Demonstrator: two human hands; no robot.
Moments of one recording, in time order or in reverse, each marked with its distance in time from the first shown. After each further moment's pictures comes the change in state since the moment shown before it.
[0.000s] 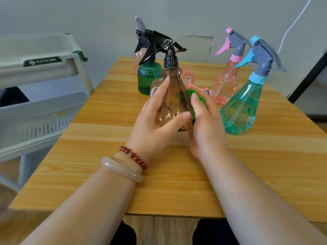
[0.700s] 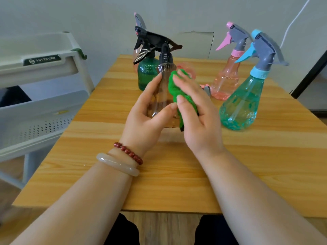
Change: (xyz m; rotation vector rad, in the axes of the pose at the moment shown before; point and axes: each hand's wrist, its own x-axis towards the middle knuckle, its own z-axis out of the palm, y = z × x) left_hand 0.004 -0.006 -0.009 -0.165 0.041 0.003; right_hand -0.006 -0.001 -0.002 -0.486 -0.205 -0.605
